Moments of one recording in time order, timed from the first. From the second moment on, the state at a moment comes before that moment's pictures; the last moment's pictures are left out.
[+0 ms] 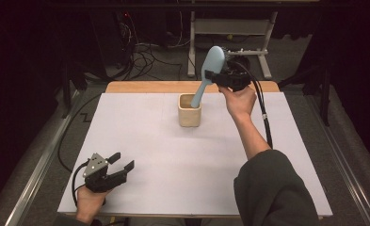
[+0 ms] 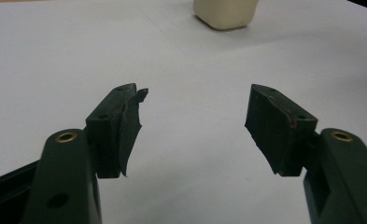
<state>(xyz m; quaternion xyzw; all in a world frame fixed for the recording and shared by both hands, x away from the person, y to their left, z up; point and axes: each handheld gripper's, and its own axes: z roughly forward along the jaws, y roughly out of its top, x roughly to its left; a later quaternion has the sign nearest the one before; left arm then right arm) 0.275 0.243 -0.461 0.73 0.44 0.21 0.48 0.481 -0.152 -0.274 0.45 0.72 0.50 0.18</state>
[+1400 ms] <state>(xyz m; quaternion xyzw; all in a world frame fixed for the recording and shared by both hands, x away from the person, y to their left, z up) 0.273 0.246 -0.461 0.73 0.44 0.22 0.47 0.489 -0.127 -0.312 0.45 0.75 0.46 0.18</state>
